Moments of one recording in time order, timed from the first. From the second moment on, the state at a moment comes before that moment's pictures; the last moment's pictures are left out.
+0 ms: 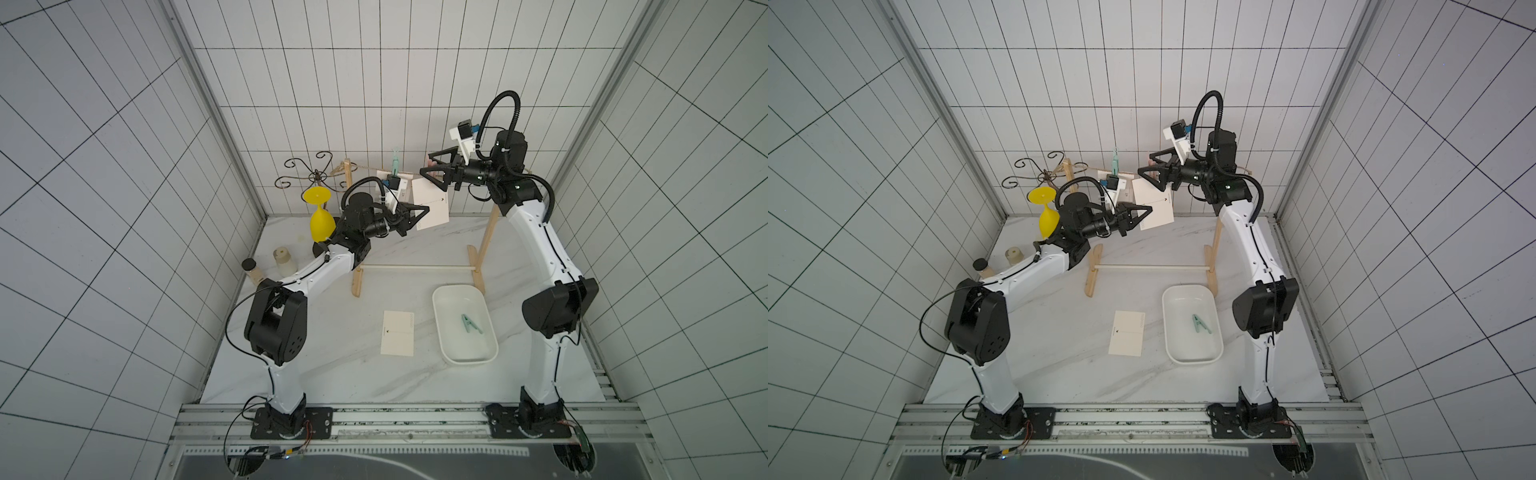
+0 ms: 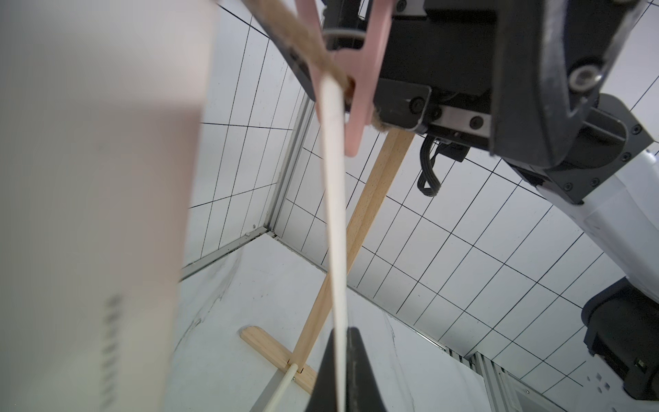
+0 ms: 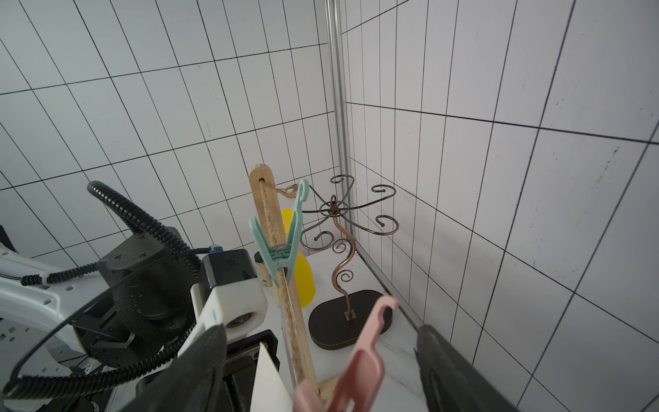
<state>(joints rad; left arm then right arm) -0.46 1.85 1.50 0.43 0.77 -0.44 0.25 2.05 2.33 -0.31 -0.99 0.06</state>
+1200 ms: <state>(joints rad) -0.43 1.87 1.54 0.38 0.90 -0.45 0.25 2.05 2.34 -0.33 -1.14 0.04</state>
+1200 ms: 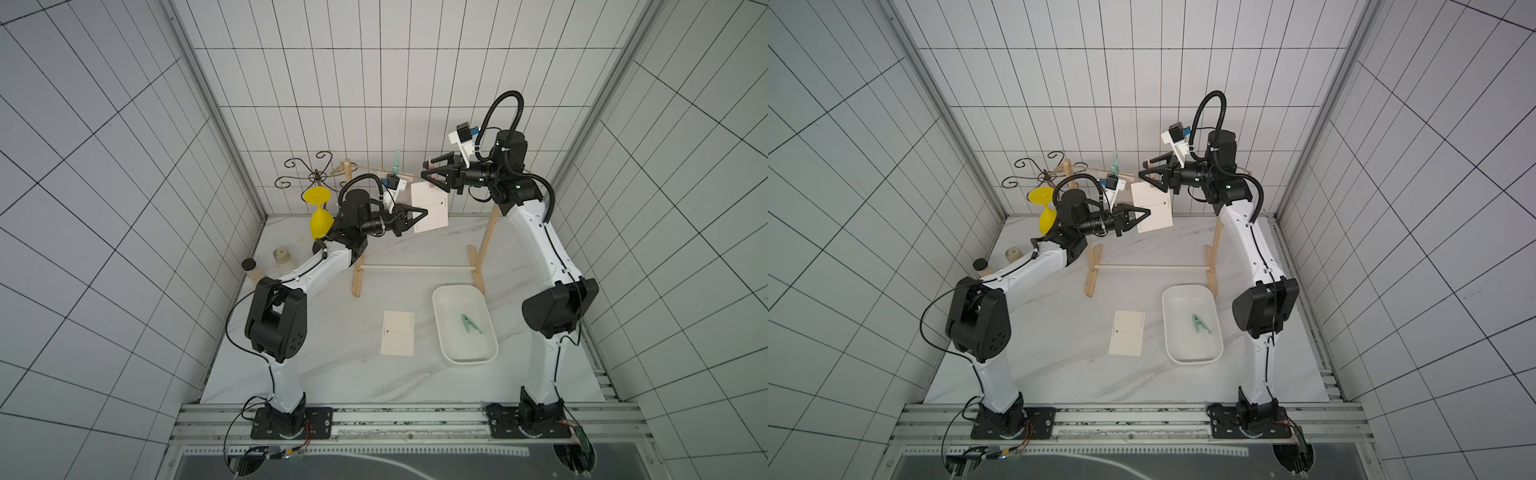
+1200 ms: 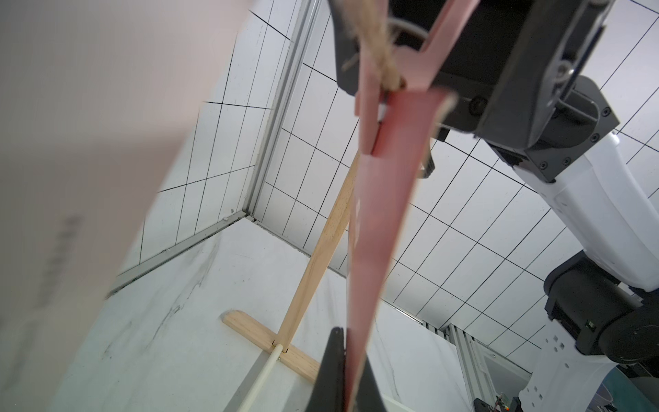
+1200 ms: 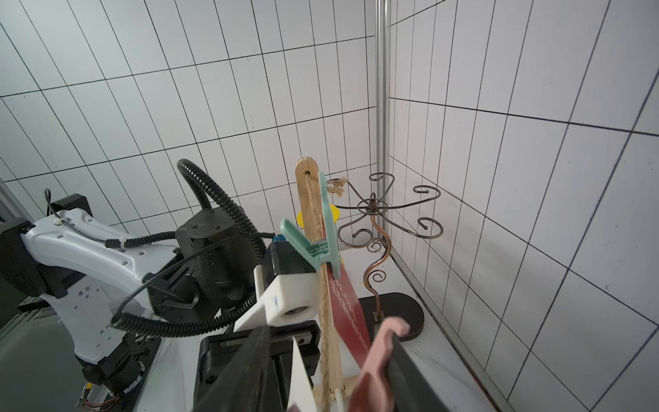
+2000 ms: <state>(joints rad) -0.42 1.87 1.54 0.38 0.91 -0.46 0.24 2.05 2.34 -0.28 -1.20 0.10</state>
